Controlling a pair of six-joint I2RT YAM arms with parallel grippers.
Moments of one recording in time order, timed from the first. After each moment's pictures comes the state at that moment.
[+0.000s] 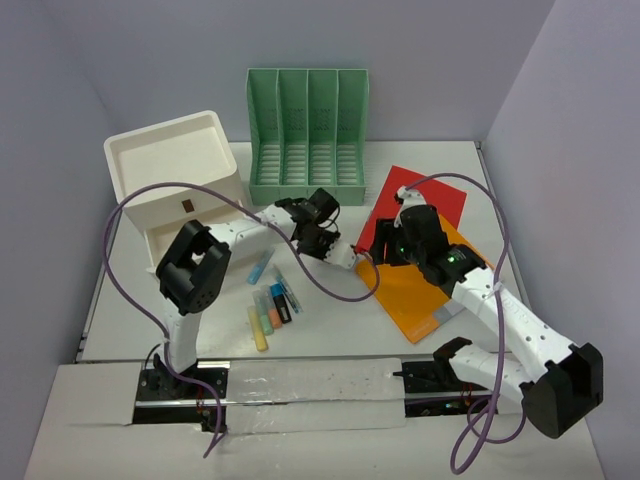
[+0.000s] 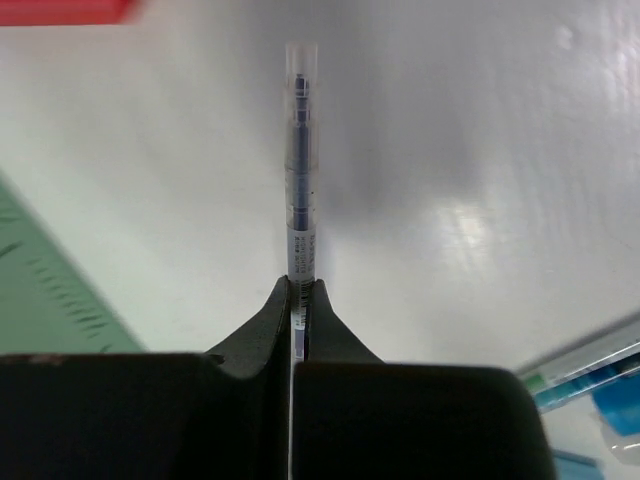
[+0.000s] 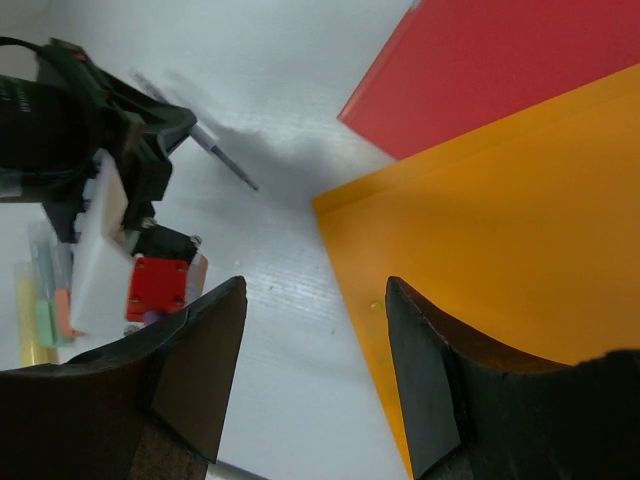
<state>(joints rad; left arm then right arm) -0.81 2.02 1.51 -0.69 0.17 1.27 0.49 1.01 0.81 -0.50 0.07 0.39</state>
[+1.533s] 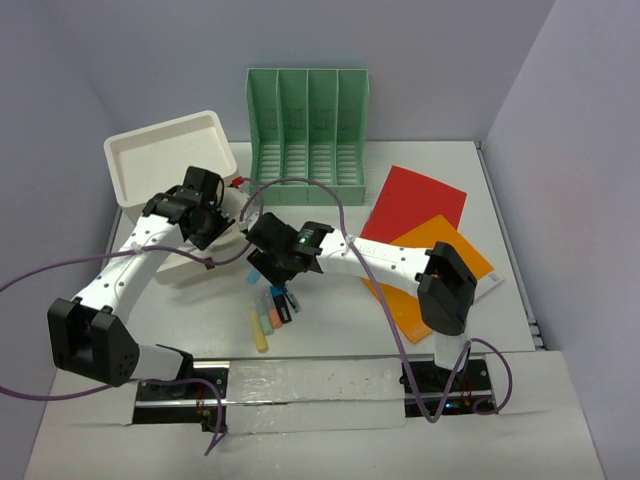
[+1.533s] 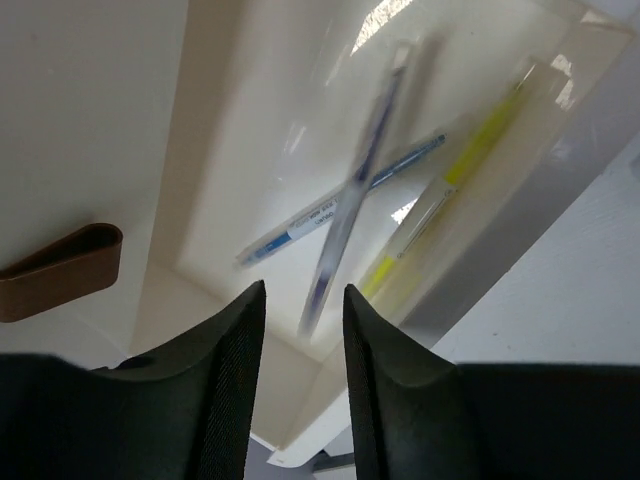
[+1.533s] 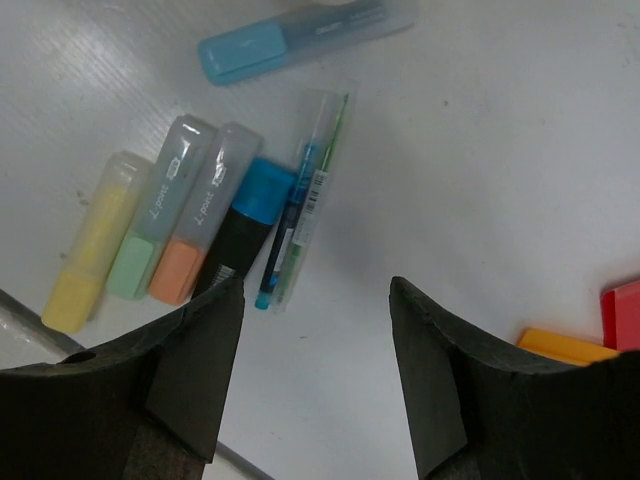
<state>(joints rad) -0.34 1.37 1.21 -0.91 -0.19 0.58 1.08 1.86 1.57 -0.73 0.22 0.16</state>
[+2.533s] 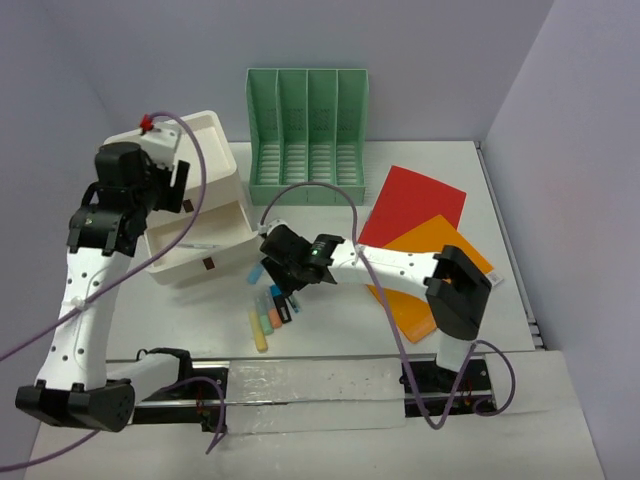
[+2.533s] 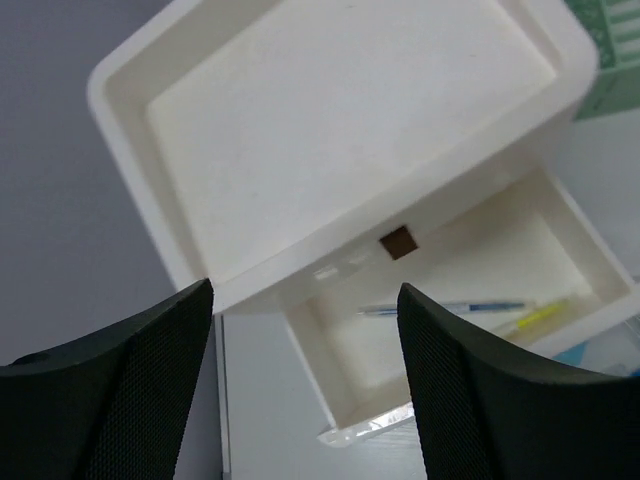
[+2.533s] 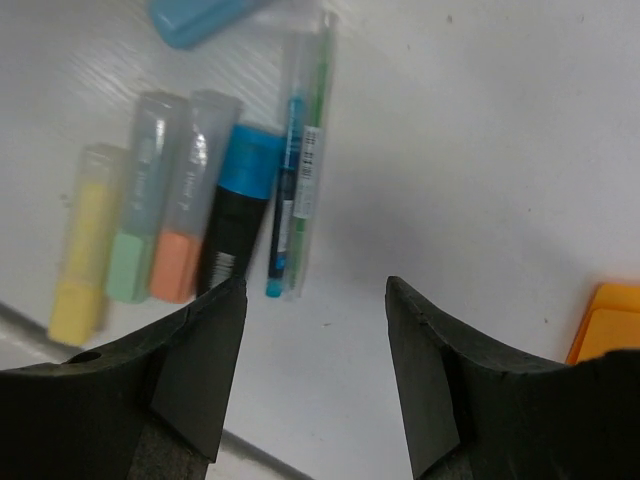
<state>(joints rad) -0.14 1.12 1.43 -0.78 -0.18 0.29 1.07 1.78 1.36 -0.62 0.23 0.36</state>
